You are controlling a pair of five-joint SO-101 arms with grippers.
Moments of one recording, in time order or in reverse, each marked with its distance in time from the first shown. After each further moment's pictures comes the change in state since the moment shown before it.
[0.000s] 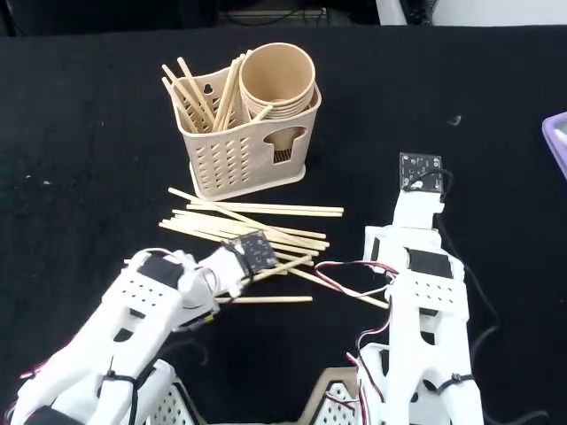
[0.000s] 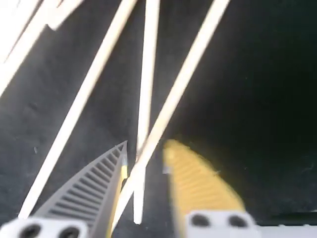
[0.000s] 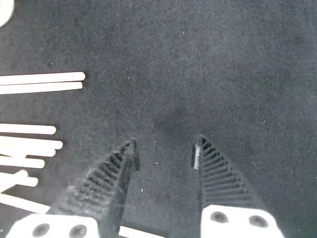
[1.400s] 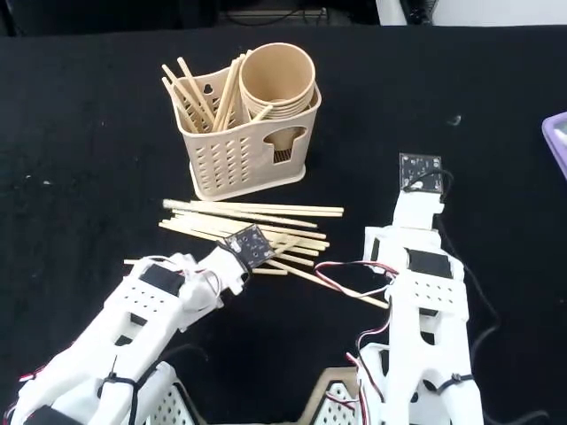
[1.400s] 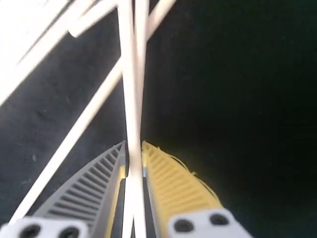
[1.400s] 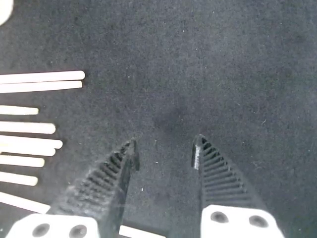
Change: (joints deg) left arm 0.9 0.0 4.7 -9.1 6.7; right arm 0.0 0.0 0.2 0.0 0.0
